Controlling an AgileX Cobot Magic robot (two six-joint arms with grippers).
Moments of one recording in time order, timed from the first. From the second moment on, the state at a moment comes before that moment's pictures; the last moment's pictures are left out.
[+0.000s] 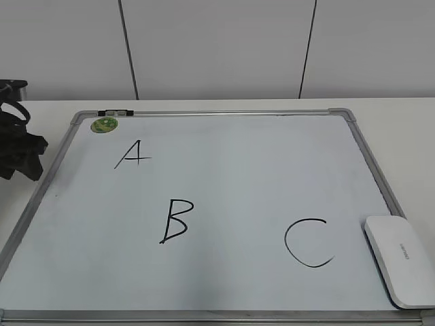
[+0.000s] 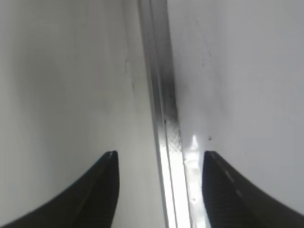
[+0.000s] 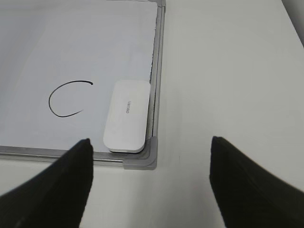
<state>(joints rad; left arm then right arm) -0.01 1.90 -1.25 -0.09 0.75 0.13 0.04 -0.02 -0.50 0.00 1.14 -0.05</state>
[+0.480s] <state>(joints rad) -0.01 2.05 -1.39 -0.09 0.85 0.14 0.04 -0.02 -0.50 0.00 1.14 -0.05</state>
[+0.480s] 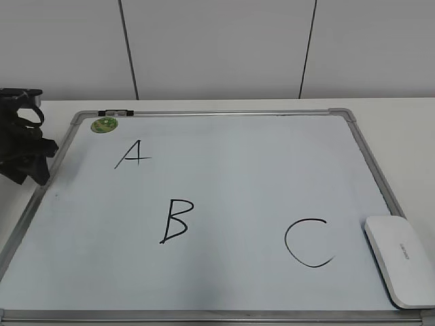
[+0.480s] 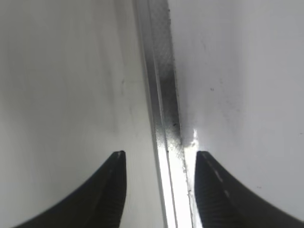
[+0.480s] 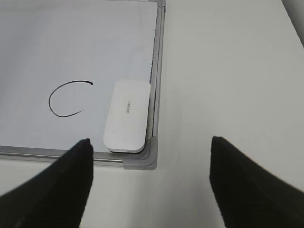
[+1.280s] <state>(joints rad) 0.01 2.09 -1.43 -0.18 0.88 0.21 0.04 -0.02 -0.50 0.00 1.14 -0.05</state>
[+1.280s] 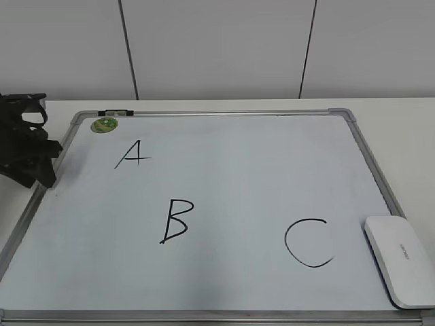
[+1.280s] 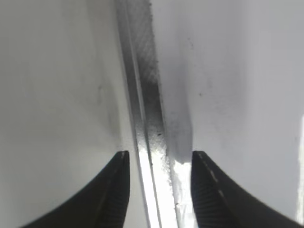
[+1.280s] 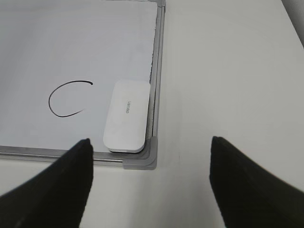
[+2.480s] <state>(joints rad) 0.06 2.09 -1.43 -0.22 0.87 0.24 0.04 -0.02 -0.50 0.00 1.14 -0.05</state>
